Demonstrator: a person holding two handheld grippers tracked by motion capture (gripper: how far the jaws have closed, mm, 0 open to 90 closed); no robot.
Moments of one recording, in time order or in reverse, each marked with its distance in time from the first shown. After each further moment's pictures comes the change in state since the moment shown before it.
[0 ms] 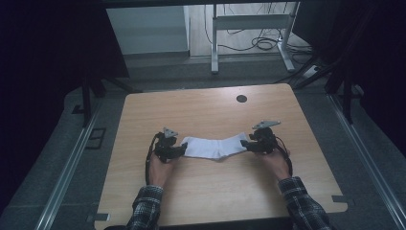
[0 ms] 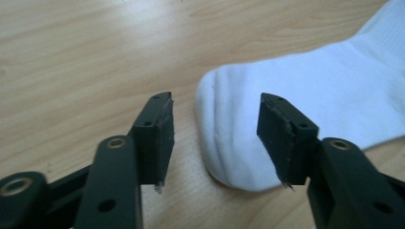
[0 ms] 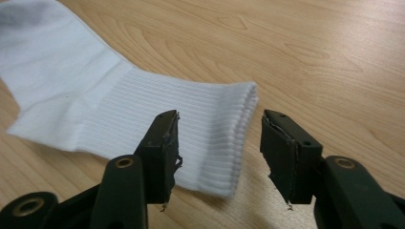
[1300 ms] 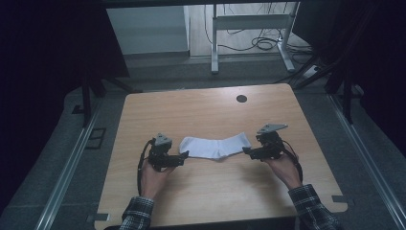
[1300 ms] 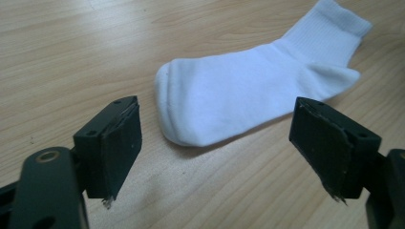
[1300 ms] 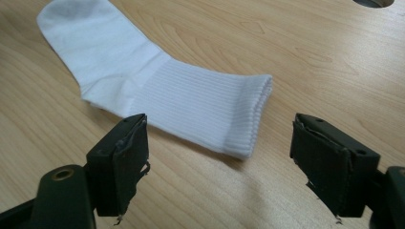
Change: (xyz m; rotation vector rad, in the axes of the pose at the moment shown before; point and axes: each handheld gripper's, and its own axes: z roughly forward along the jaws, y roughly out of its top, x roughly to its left) left arm -0.008 -0.012 -0.047 -0.056 -0.120 -0.008; right arm 0.013 -0.002 -0.040 -0.001 0.031 -0.072
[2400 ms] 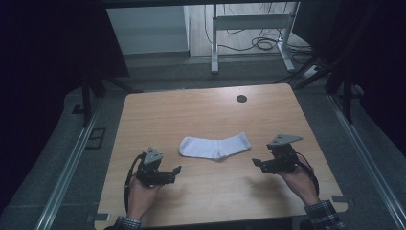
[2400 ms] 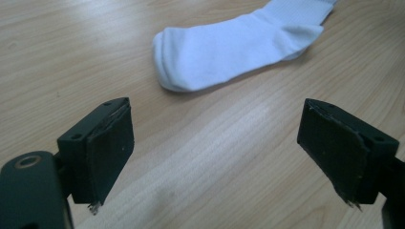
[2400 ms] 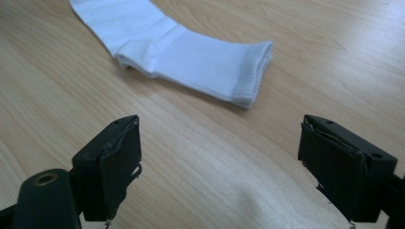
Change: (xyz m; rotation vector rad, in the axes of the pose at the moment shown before) left arm -0.012 -0.036 -0.047 0.001 0.018 0.077; right arm 0.010 -0.030 -0.044 -0.005 -0.001 -0.033
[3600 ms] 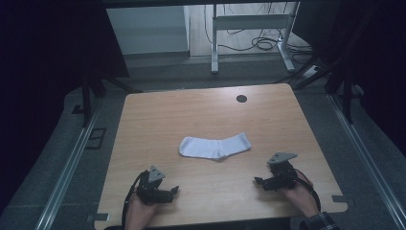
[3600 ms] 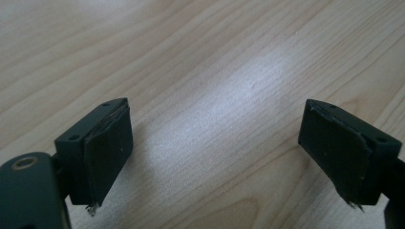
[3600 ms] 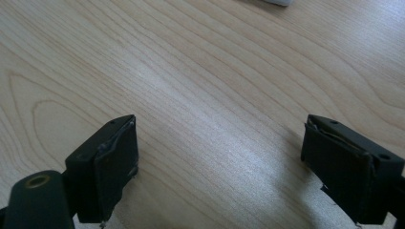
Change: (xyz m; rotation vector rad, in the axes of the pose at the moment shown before) left arm -0.009 -0.055 0.016 0.156 0.004 0.045; right arm 0.009 -0.056 0.021 0.120 0.011 -0.033
